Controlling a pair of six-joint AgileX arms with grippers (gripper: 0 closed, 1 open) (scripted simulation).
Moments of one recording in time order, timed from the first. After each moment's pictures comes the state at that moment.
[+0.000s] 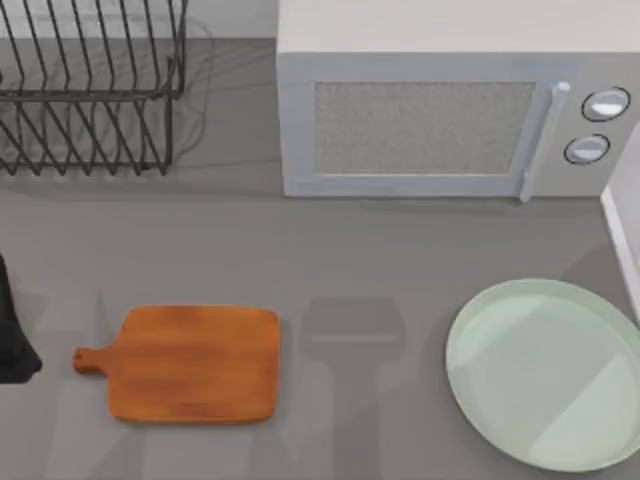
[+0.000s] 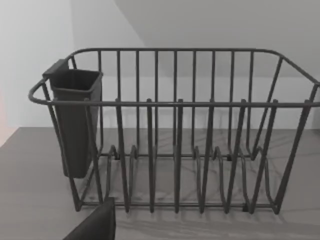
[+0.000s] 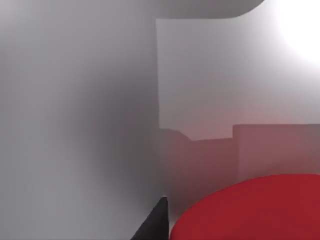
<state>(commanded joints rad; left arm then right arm) 0.00 0.00 0.00 0.00 0.00 0.00 -0.28 2.38 1.36 -0.56 0.00 -0.25</state>
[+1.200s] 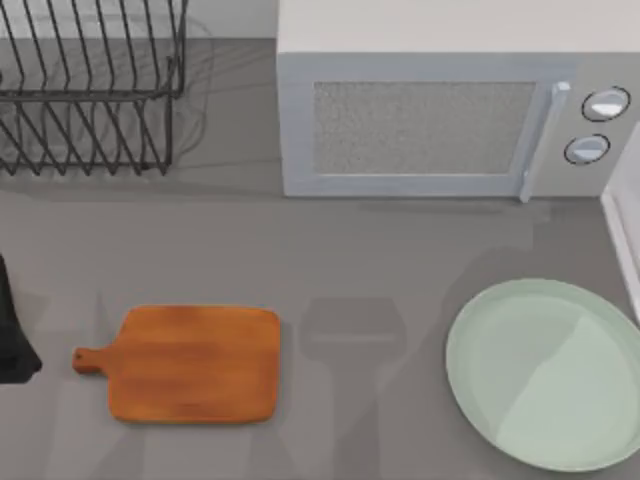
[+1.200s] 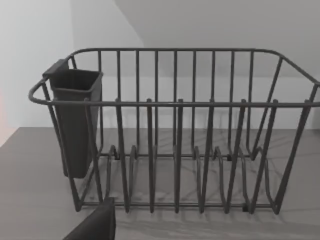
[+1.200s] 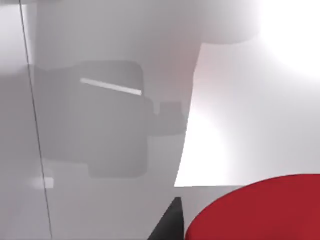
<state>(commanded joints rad) 0.00 0.00 0.00 0.00 0.00 0.00 -0.26 2.09 1.51 -0.92 -0.01 -0.23</state>
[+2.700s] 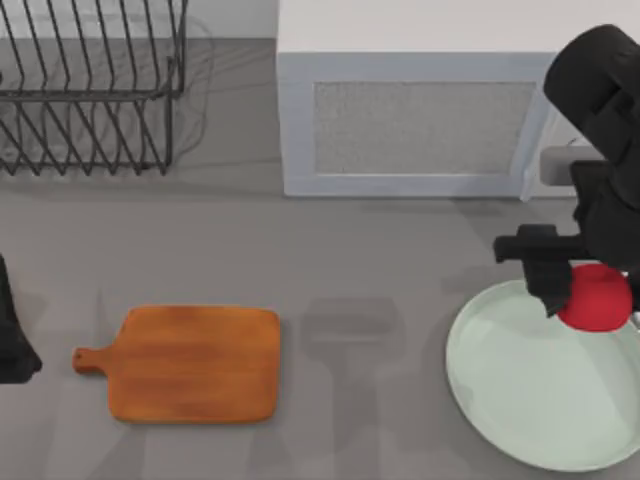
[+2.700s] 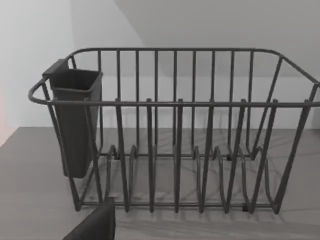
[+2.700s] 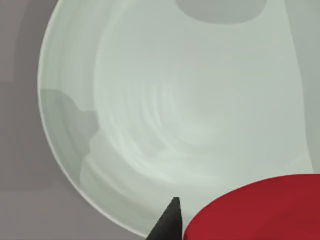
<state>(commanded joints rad) 0.00 0.00 0.00 0.00 0.00 0.00 0.44 1.64 1.27 -1.19 0.00 0.45</state>
